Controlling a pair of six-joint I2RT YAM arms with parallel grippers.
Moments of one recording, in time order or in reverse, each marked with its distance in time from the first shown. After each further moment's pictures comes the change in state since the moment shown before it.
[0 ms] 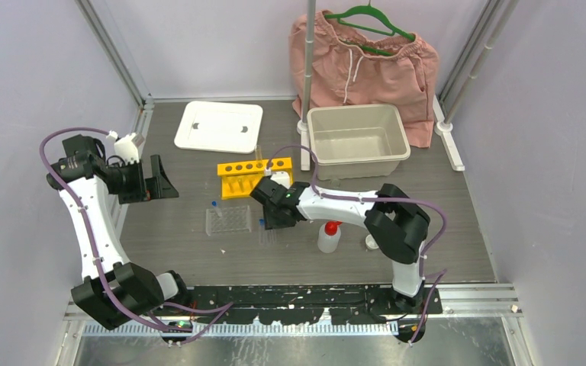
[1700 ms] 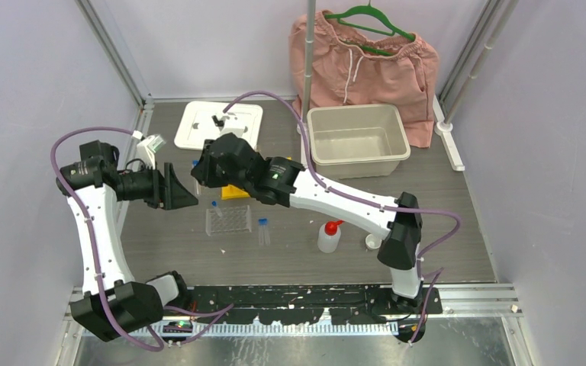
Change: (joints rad) left arm -0.113 -0.072 -0.023 -0.158 0.364 0.191; right arm 0.132 0.024 0.627 0.152 0.042 -0.017
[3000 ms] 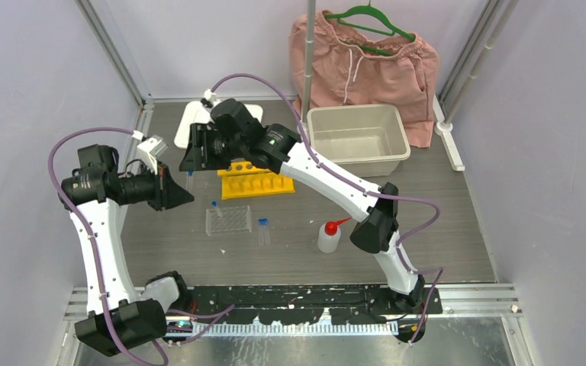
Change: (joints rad) left arm -0.020 -0.096 -0.044 0.130 -0.001 0.039; right arm -0.131 0.221 0.397 -0.250 -0.439 -0.022
